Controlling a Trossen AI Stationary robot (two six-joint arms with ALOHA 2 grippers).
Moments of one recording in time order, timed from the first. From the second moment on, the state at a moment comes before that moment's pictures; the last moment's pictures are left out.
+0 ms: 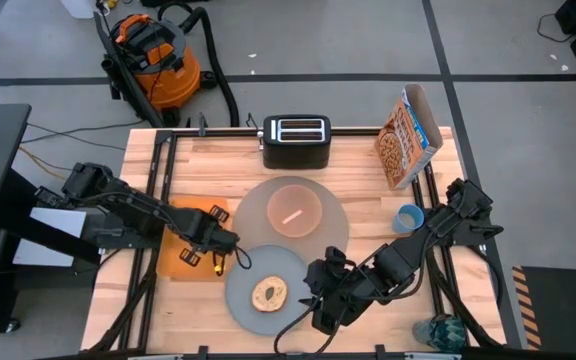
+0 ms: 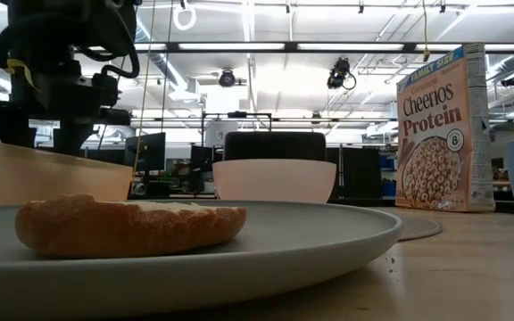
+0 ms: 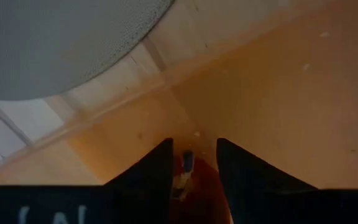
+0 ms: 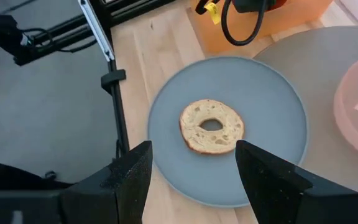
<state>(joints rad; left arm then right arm) -0.29 1.46 0.80 -0.93 -0.20 0.27 0.63 1.83 1.80 -0.84 0.42 0.85</state>
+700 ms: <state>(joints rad) -0.24 1.46 0.76 -0.92 -0.20 0.27 0.65 1.83 1.80 -0.84 0.39 0.88</state>
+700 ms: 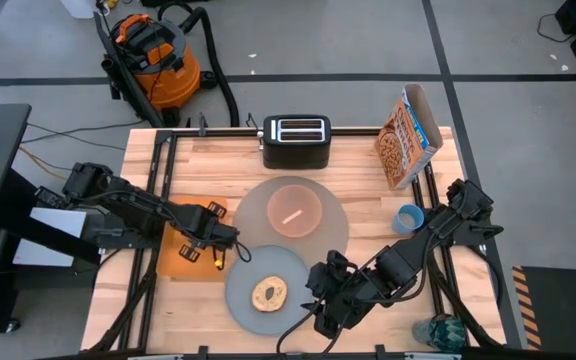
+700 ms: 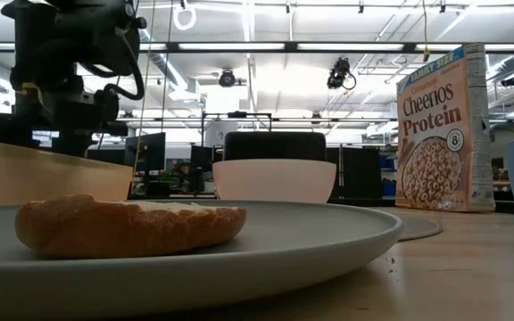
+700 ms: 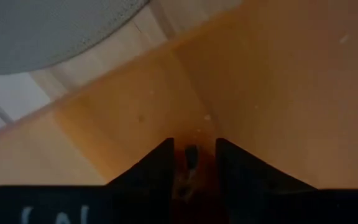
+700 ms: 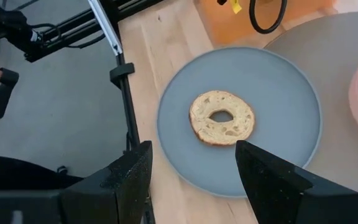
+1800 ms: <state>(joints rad) -0.22 1.46 1.38 -1.41 -0.22 0.06 0.64 1.83 1.80 -0.84 0.32 0.82</state>
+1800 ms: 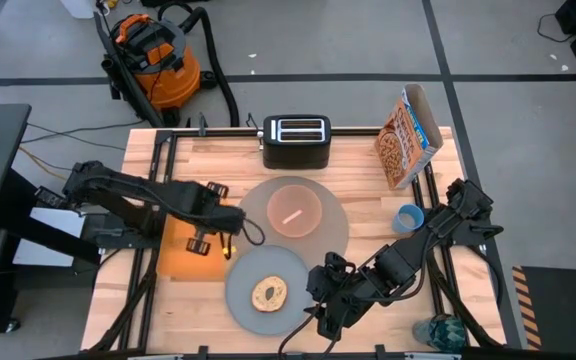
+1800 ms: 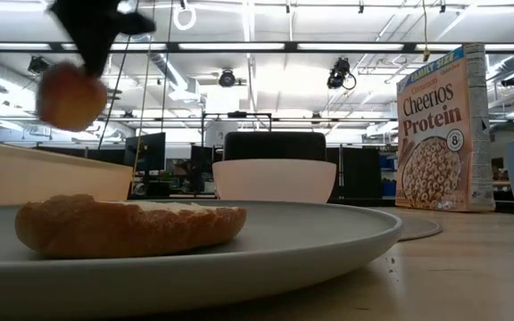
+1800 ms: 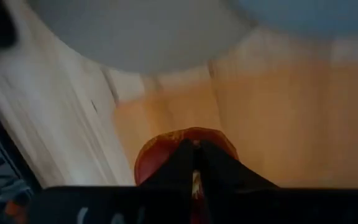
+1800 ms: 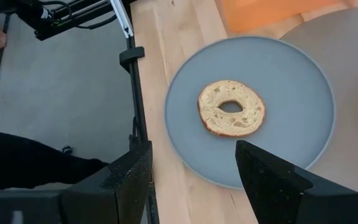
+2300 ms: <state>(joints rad) 0.04 1.42 1.32 -0.87 -0.24 0.02 0.63 1.77 1.80 -0.91 0.30 0.99</state>
